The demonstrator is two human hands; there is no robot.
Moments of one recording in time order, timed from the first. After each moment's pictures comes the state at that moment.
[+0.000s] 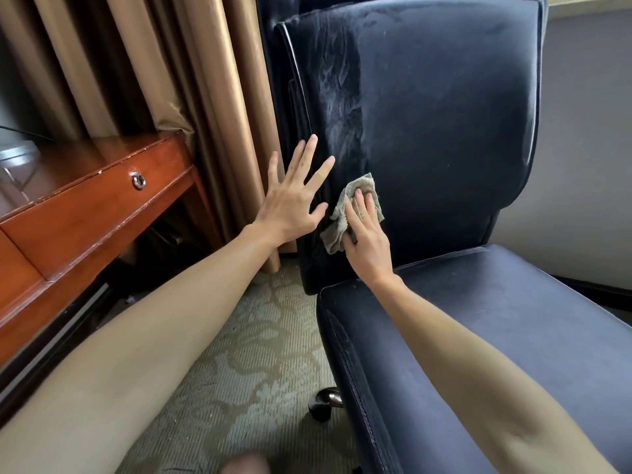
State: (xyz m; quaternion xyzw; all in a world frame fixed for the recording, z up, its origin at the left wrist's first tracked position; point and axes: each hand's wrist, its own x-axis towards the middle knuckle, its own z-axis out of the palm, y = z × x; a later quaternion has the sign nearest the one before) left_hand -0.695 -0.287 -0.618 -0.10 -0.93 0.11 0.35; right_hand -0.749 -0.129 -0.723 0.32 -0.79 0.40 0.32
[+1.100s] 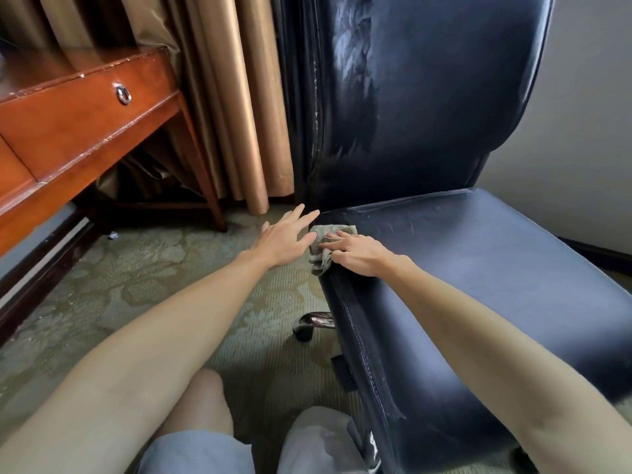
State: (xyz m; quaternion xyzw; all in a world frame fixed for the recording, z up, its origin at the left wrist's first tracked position) left_hand -0.590 -0.265 -0.770 0.04 -0.98 -0.17 0.03; right_hand -0.654 -0.079 -0.778 0.38 -0.90 0.13 -0.14
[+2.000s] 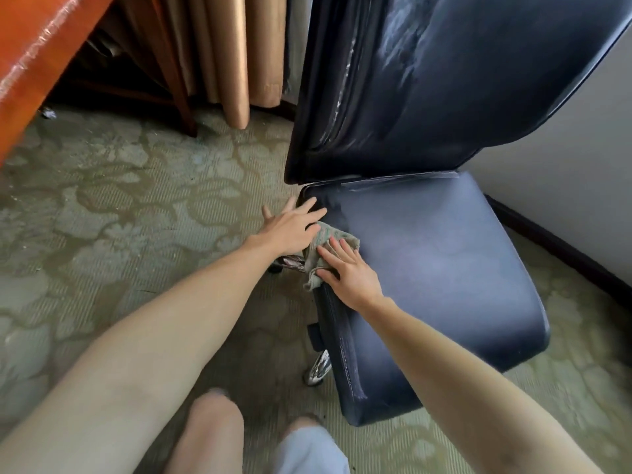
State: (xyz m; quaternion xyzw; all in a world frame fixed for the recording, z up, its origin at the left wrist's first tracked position) left_hand -0.601 -0.254 -0.740 0.05 -0.95 -0.24 -0.17; right_hand -0.598 -0.064 -0.773 0.29 -0.93 0.09 -0.18
